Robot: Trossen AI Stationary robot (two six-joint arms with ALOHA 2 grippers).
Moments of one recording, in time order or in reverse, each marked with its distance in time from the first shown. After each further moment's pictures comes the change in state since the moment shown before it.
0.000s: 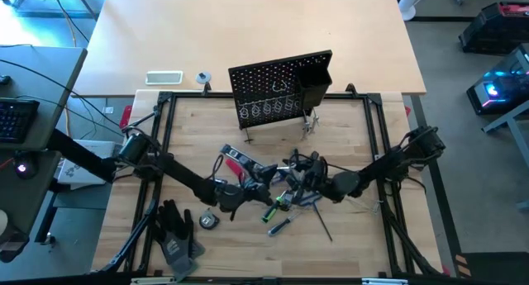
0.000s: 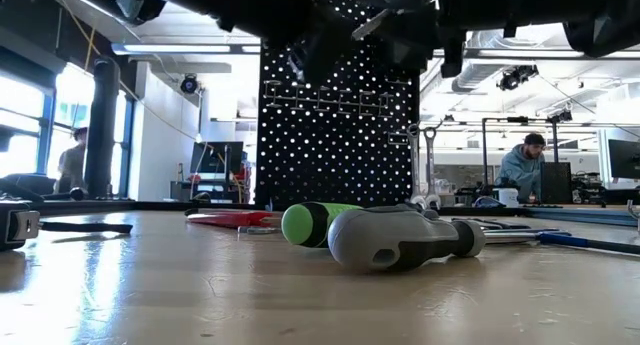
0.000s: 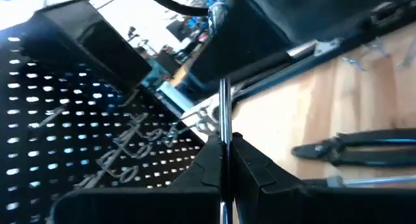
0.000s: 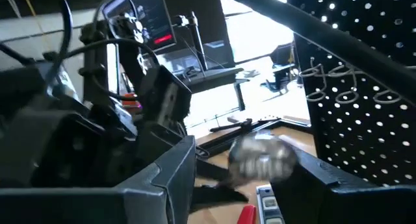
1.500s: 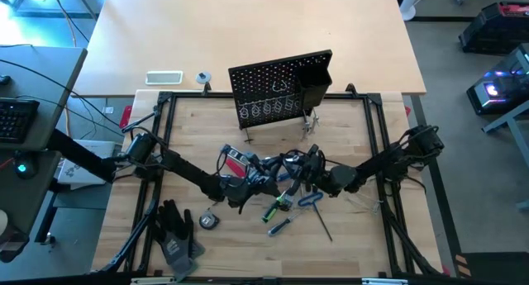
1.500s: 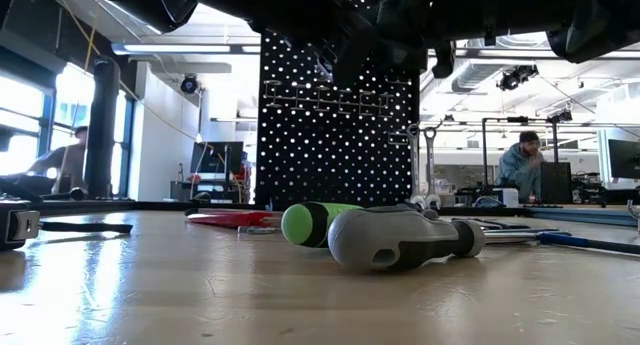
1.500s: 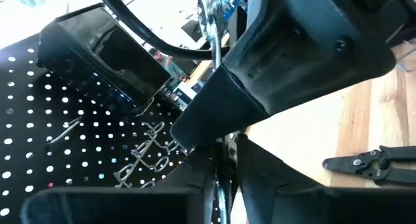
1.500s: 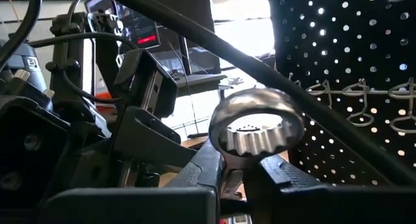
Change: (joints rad) left arm 0.051 0.048 0.070 0.054 0.020 0.106; right arm -0.080 0.000 0.003 0.017 -0.025 -0.096
